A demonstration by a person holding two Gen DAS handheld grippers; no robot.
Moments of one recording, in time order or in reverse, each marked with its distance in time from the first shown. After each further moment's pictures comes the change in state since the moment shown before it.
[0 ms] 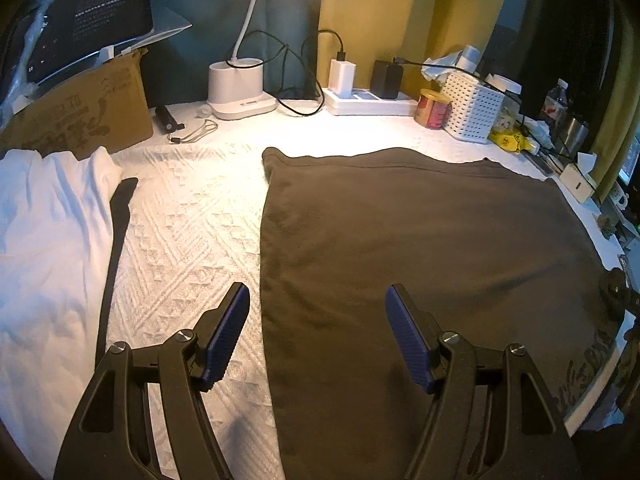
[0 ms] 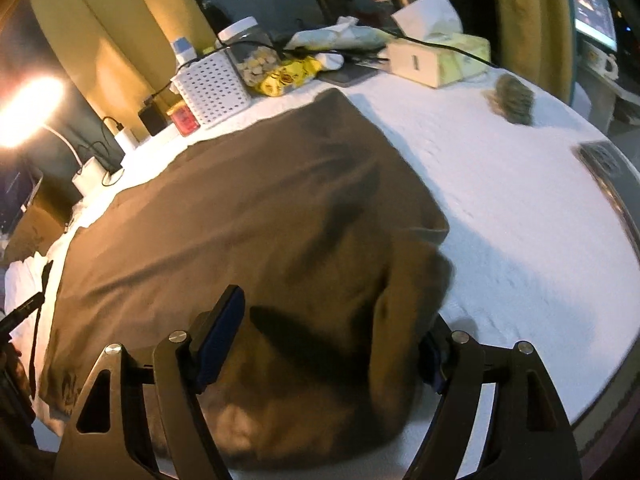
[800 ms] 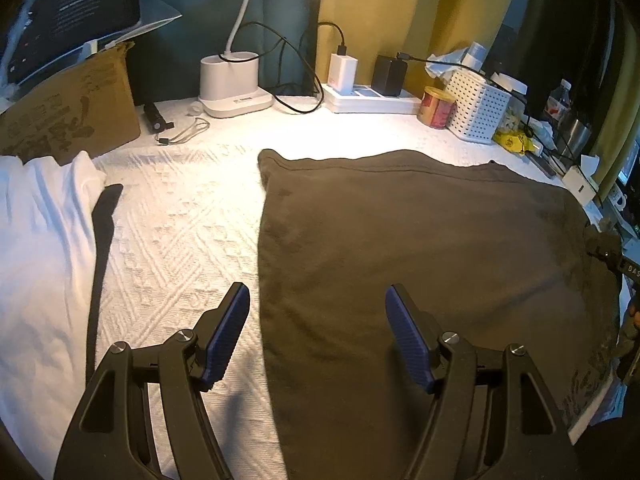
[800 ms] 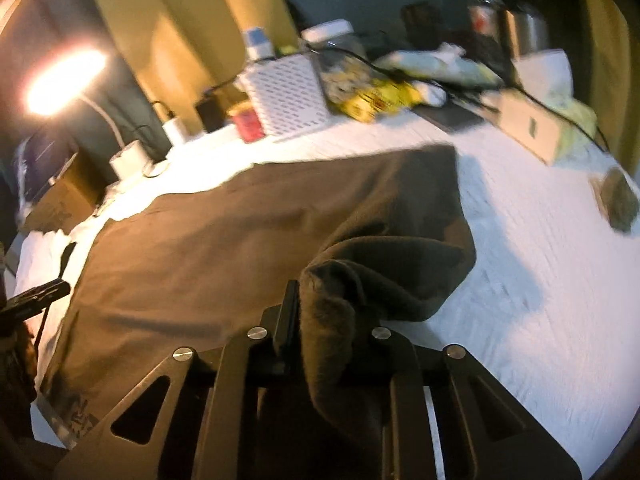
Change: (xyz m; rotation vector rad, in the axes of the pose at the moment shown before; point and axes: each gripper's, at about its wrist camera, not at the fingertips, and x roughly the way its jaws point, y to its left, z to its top) left arm 0.017 0.009 0.012 0.002 0.013 -0.028; right arm 0.038 0.061 0.047 -0.200 -0.029 0.135
